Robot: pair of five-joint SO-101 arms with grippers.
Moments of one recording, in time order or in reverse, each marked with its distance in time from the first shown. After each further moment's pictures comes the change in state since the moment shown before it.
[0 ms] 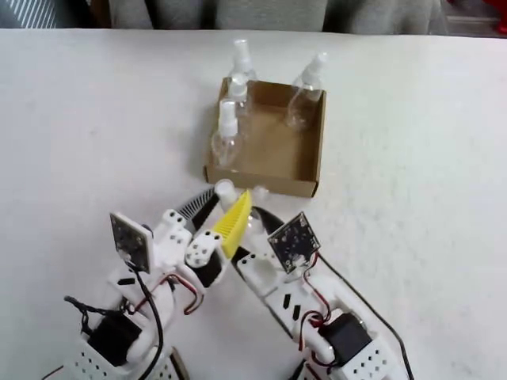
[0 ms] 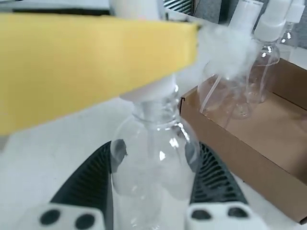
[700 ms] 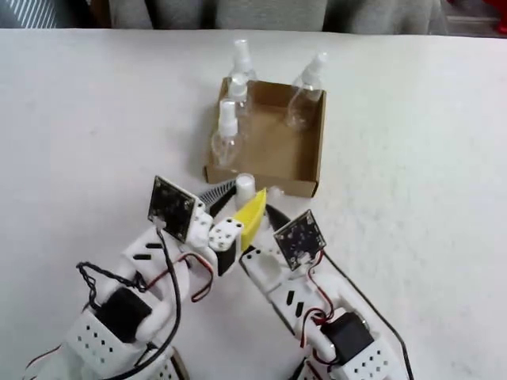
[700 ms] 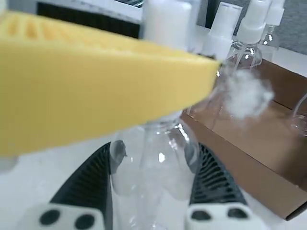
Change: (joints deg) left arm 3.0 26.5 -15.4 1.4 -5.7; right arm 2.7 -0.1 -0.6 0.2 0.0
